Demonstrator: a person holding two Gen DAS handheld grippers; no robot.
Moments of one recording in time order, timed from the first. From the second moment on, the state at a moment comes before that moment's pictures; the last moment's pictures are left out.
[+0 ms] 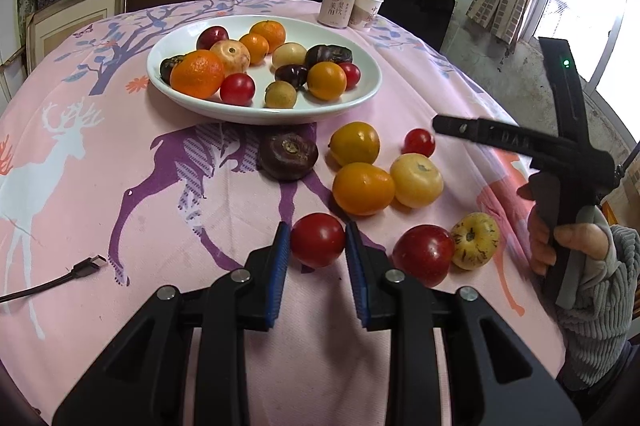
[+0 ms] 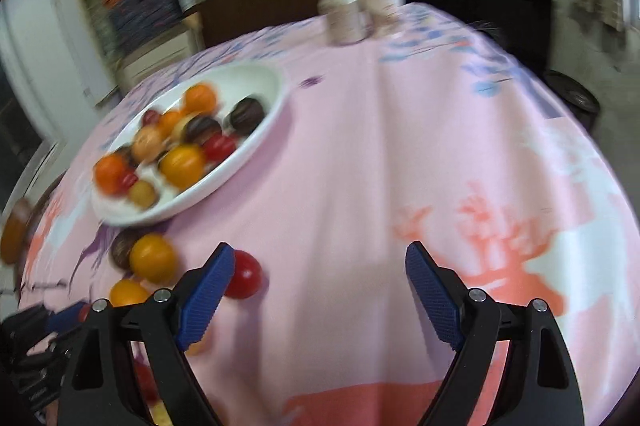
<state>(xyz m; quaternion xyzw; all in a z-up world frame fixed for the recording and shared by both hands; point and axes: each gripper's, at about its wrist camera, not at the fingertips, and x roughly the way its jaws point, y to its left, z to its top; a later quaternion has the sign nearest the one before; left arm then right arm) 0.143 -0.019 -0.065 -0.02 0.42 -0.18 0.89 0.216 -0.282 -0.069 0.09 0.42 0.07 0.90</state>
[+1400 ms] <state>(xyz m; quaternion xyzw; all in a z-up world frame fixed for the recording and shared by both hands) 0.147 -0.016 -0.058 -0.03 0.42 -0.16 0.89 0.223 -0.259 -0.066 0.08 0.40 0.15 0.90</state>
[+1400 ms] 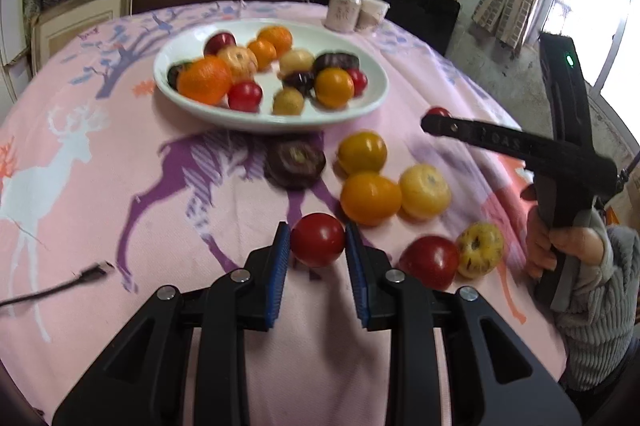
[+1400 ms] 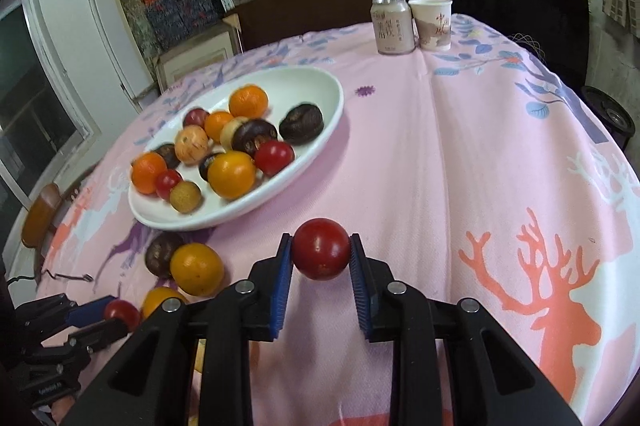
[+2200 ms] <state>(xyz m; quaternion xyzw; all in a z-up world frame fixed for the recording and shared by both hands) 0.304 -0.040 -0.030 0.01 0.39 -0.09 0.92 0.361 -0.202 -0.024 0.09 0.39 0.17 0.90</state>
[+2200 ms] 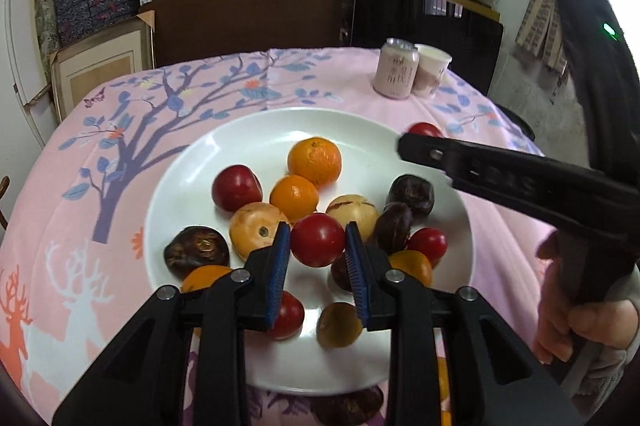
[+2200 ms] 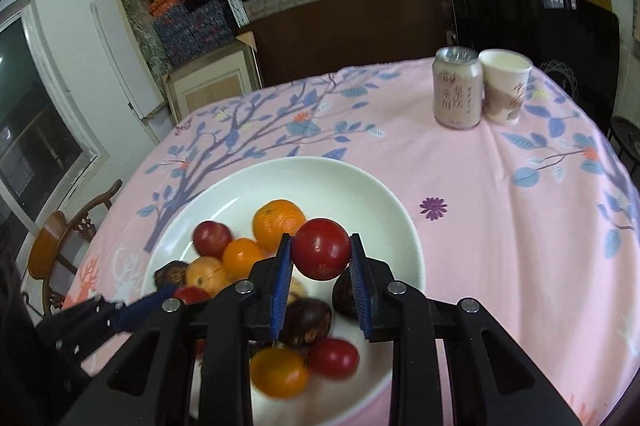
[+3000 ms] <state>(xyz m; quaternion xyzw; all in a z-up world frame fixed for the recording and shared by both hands) 0.200 -0.028 -0.018 0.01 0.33 -0.04 0.94 0.226 -0.266 -0.020 0.16 0.32 0.15 0.92</state>
